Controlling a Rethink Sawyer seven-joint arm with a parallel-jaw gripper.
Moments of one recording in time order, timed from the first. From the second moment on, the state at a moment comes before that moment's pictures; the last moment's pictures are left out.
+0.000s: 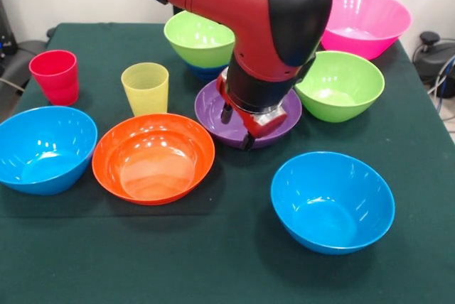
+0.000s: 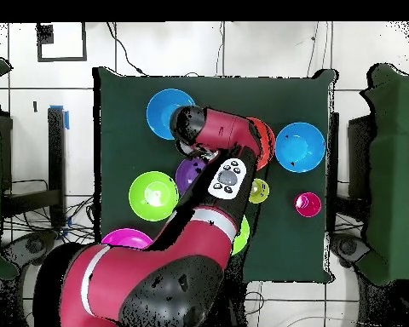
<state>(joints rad) 0.02 -0.12 -0.43 1.08 0.30 0.92 2.41</state>
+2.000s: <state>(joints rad) -0.02 -0.02 -0.47 1.00 0.34 0.93 2.57</state>
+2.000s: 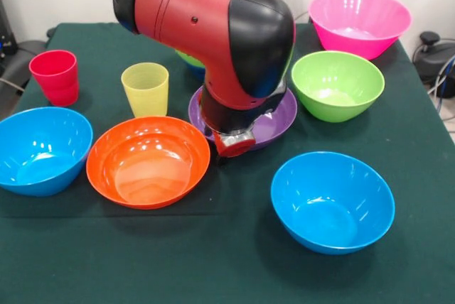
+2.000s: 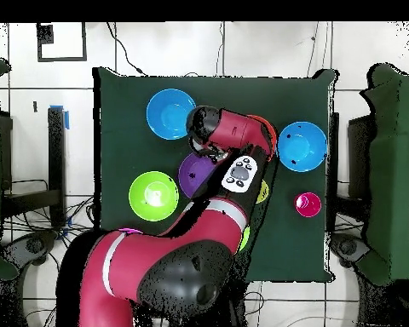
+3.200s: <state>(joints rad) -0.02 -0.03 -0.47 0.98 0.26 0.91 2.57</state>
